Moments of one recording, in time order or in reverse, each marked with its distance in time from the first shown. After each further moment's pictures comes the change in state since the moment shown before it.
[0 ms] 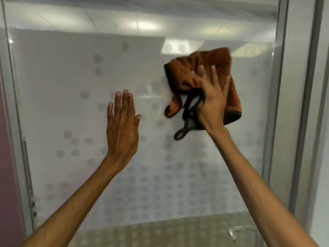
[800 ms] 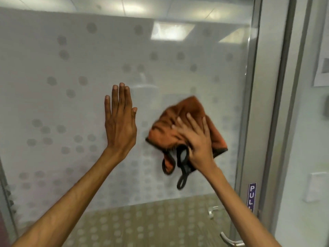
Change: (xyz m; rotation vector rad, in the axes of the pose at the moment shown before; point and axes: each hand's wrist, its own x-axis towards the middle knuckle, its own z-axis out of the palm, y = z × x) left_hand -0.014 0.062 0.025 -0.050 -0.041 -0.022; right_hand -0.154 0.046 -0.048 0.092 -0.305 -0.143
